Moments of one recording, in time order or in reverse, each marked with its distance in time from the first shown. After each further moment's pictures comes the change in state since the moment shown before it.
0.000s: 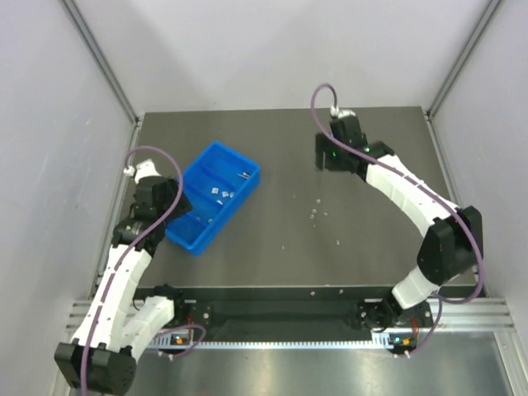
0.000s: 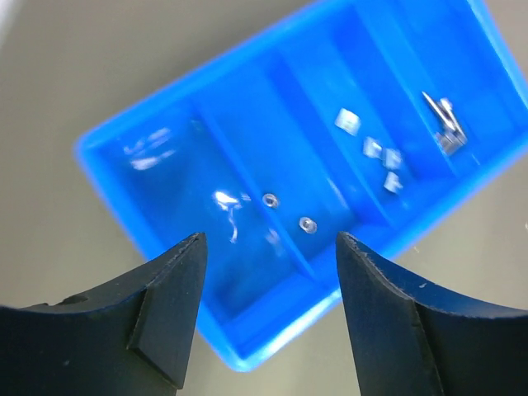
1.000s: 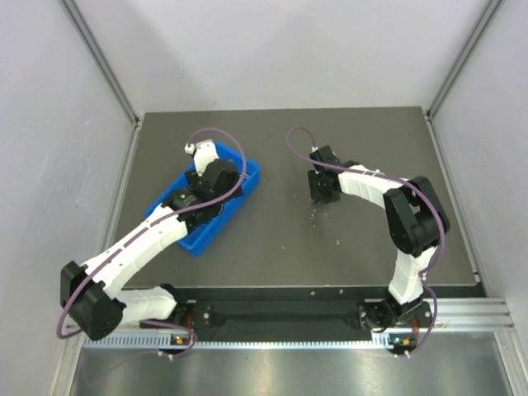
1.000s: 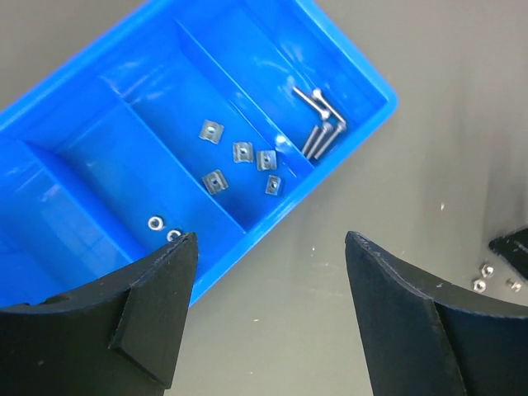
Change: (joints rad) left arm -0.569 0.406 0.253 0.053 -0.377 -0.193; right arm -0.010 0.241 -0.261 0.111 -0.042 0.011
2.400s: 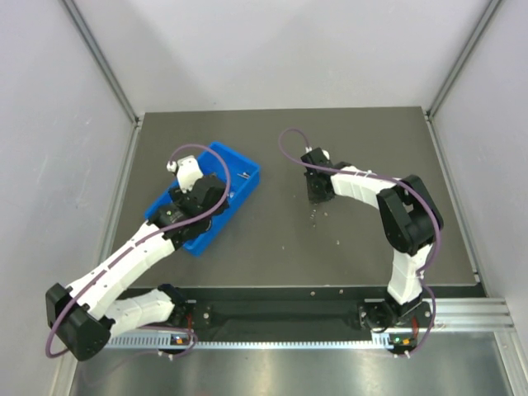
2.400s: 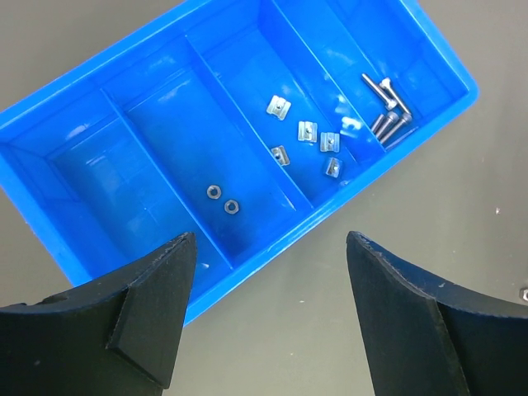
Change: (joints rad) left arm 0.005 -0.177 -0.128 -0.108 -0.083 -0.098; right arm 0.052 0.038 0.025 0.015 0.083 0.029
